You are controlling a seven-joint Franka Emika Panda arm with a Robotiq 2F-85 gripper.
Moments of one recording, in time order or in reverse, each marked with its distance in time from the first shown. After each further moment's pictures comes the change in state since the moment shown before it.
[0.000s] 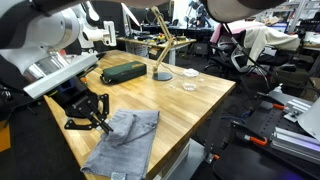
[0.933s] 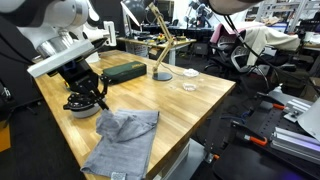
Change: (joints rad) arm -0.058 -0.052 -0.047 0.008 -0.032 0.068 0.254
